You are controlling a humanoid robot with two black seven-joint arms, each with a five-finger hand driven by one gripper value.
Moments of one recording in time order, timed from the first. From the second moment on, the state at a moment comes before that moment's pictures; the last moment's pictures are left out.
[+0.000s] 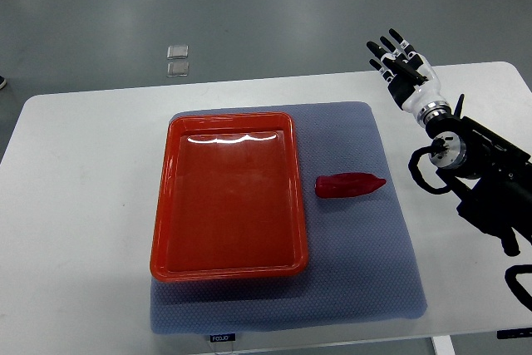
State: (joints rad) left arm -0.06 0.00 -0.05 -0.09 0.12 -0.16 0.04; right arm 0.77 -0.15 0.79 0.57 -0.05 0.09 0.34
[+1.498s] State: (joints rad) left arm -0.06 0.00 -0.04 -0.09 0.12 -0.15 0.03; right arm 0.78 -0.17 0.78 0.58 -0.06 0.09 0.33
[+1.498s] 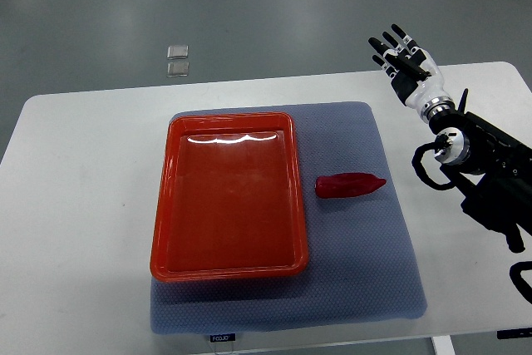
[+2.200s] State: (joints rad) left arm -0.06 0.00 -0.04 -0.09 0.12 -0.15 0.03; right arm 0.83 -0.37 0.66 0.70 -0.49 0.11 0.33
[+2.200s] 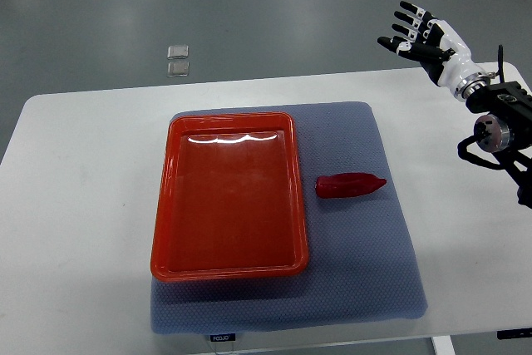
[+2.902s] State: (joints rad) left arm -0.06 0.00 -0.05 -0.09 0.12 -0.15 0.03; right arm 0.97 -0.60 0.18 1.09 -1.23 0.15 0.24
